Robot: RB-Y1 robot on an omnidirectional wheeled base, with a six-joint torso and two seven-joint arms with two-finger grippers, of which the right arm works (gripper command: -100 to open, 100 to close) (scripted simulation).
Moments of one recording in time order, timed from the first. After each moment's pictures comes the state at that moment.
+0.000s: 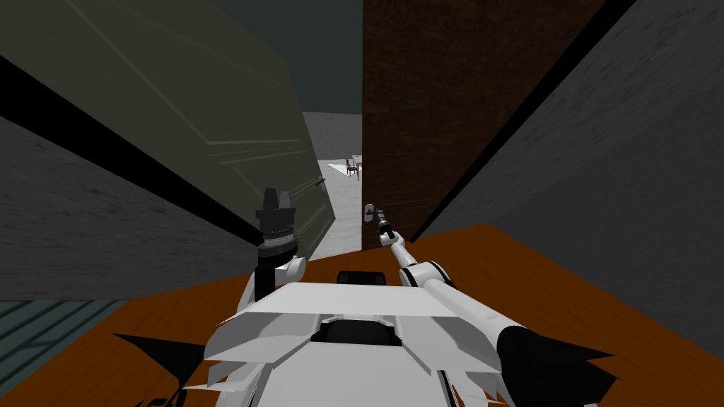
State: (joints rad) arm -0.50 -0.06 0.08 -0.66 0.02 -0.47 -0.15
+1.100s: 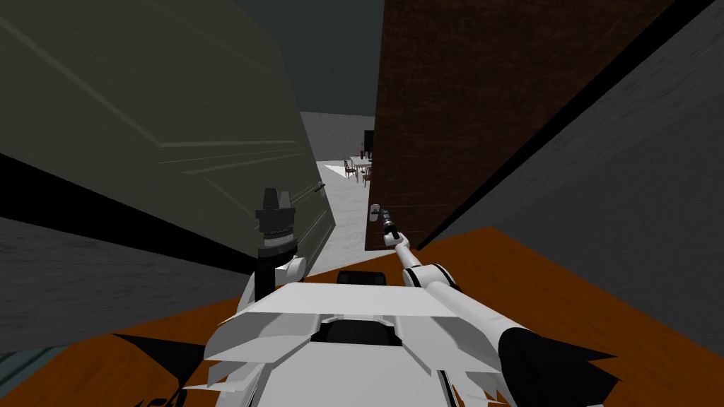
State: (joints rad) arm -0.47 -0.09 0.02 -0.68 0.00 -0.45 -0.12
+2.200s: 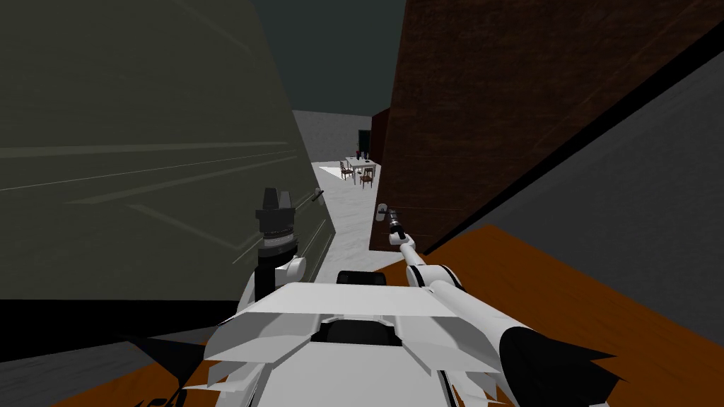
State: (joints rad) arm -0.48 -0.13 -0.09 -0.64 -0.03 -0.47 -0.08
